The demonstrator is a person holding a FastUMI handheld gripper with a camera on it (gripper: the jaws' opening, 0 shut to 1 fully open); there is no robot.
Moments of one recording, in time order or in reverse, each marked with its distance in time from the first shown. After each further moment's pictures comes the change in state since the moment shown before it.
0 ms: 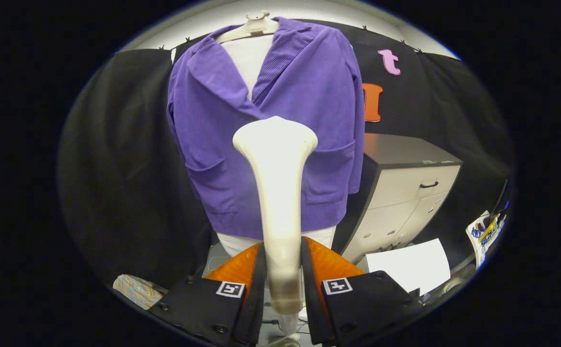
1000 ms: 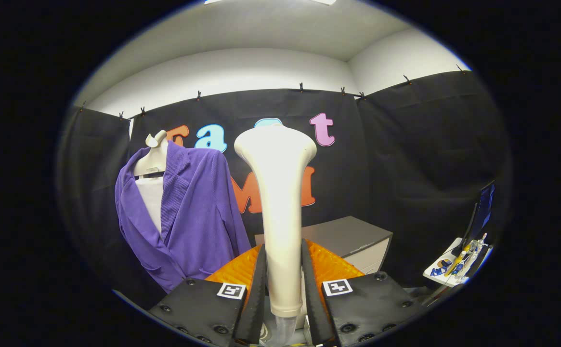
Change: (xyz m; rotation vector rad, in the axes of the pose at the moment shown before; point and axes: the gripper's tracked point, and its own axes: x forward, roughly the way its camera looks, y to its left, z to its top) arm -0.152 -0.243 0.222 0.087 -0.469 -0.206
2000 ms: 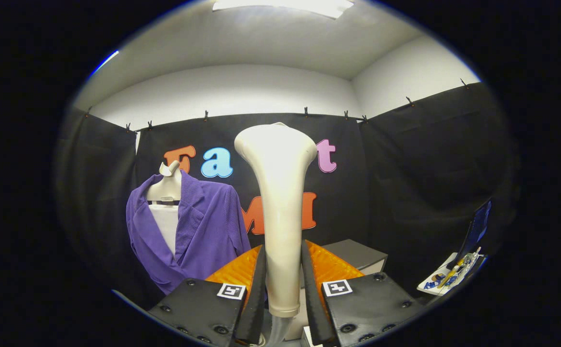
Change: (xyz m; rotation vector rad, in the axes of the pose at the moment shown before) arm -0.035 0.027 0.066 -0.022 -0.106 0.017
